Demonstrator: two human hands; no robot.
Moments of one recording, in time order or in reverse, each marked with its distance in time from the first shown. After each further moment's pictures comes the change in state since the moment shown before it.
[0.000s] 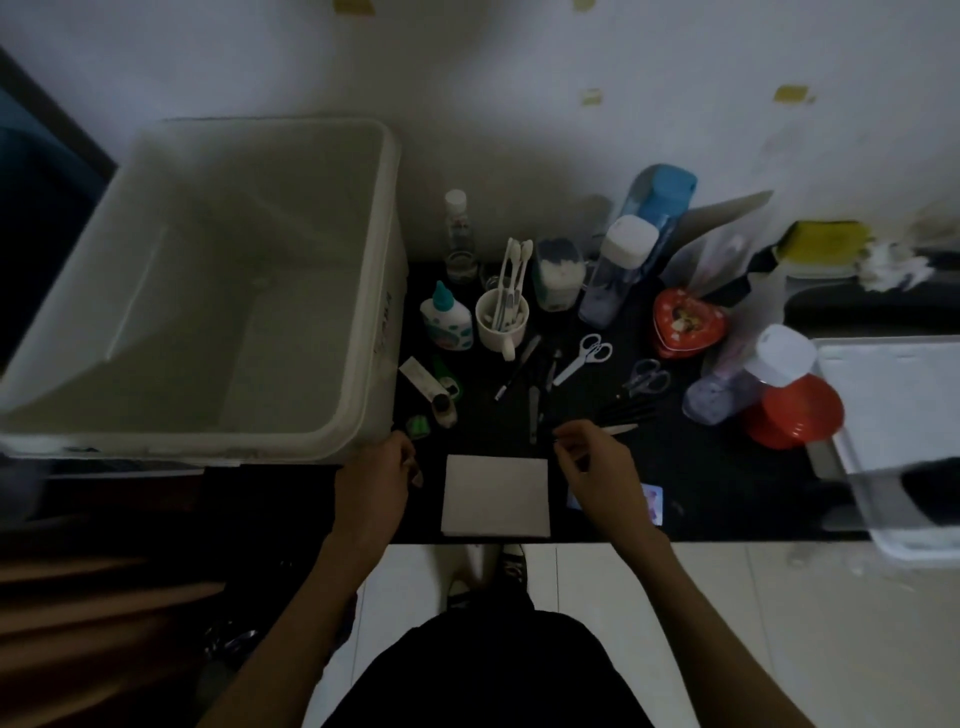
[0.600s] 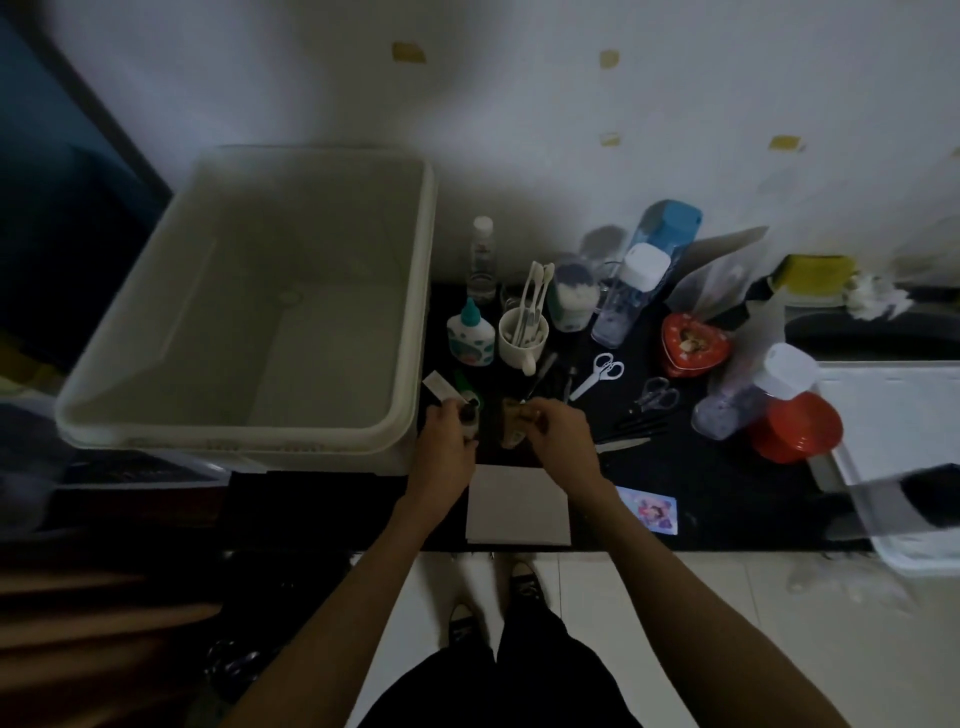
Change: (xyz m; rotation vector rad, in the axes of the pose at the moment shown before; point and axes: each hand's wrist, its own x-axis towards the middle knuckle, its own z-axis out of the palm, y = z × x) left_hand 0.032 0.023 0.015 -0.341 0.002 0.086; right_hand 0.047 -0.054 0.052 -0.097 -0.017 -0.056
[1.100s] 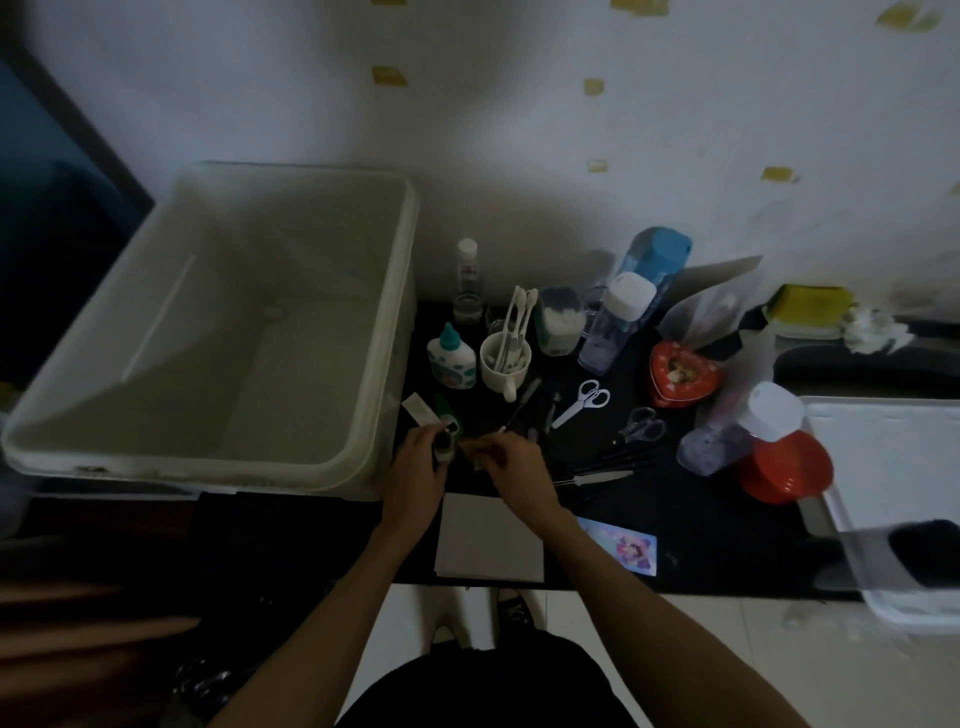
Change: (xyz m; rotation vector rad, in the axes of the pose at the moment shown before) left_hand 0.022 -0.034 0.036 0.014 0.120 0.059; right_hand 0.017 0.016 0.026 0.124 -0.136 -0.085
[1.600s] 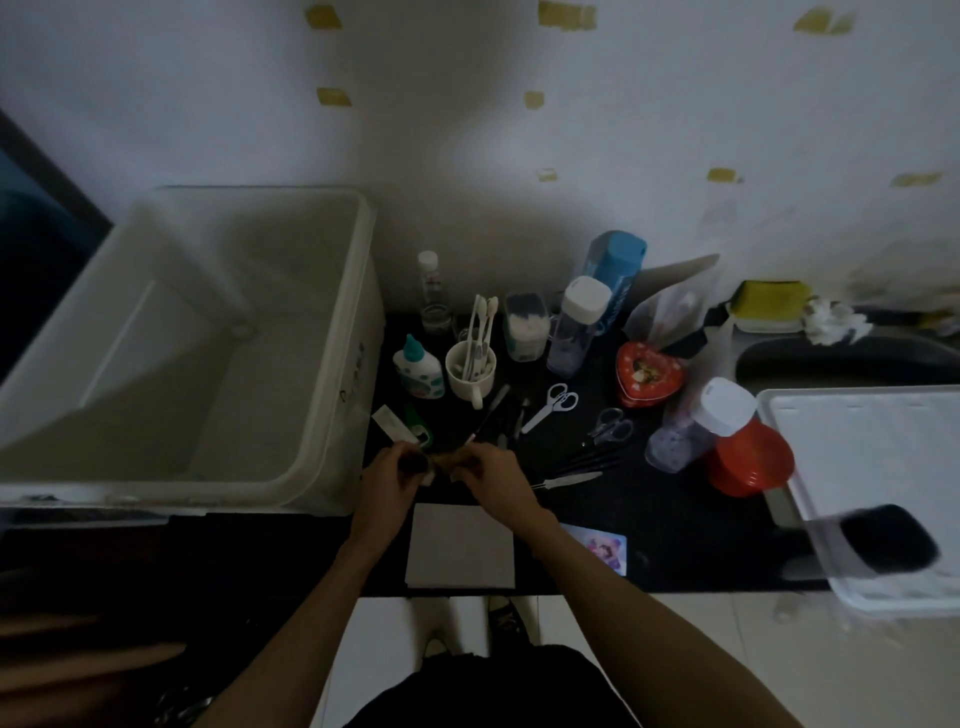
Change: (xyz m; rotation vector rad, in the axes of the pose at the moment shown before) left_hand 0.005 -0.005 0.009 -0.094 -0.060 -0.056; right_hand -0.003 0.015 -0.018 0.077 -0.118 0.068
